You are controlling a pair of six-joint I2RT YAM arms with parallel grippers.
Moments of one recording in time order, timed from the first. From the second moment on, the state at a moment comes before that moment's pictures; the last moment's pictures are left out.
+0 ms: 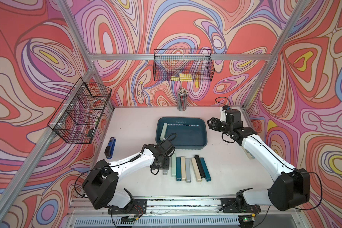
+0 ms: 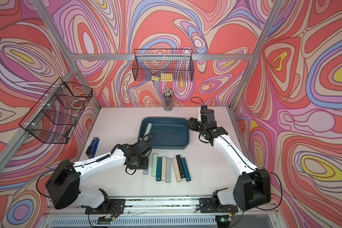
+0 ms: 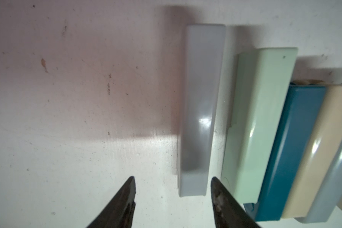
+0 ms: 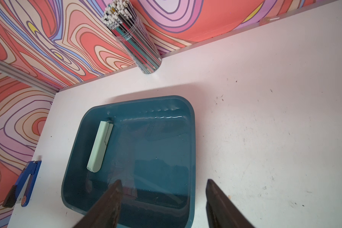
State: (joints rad) left arm -0.76 1.45 0.91 -0.84 -0.08 -0.77; right arm 0.24 1.38 1.14 -0.39 -0.10 0.42
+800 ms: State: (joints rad) left arm -0.76 1.69 0.99 -0.71 -0.09 -0.75; right arm 0.25 1.39 1.14 -0.38 -0.09 0.42
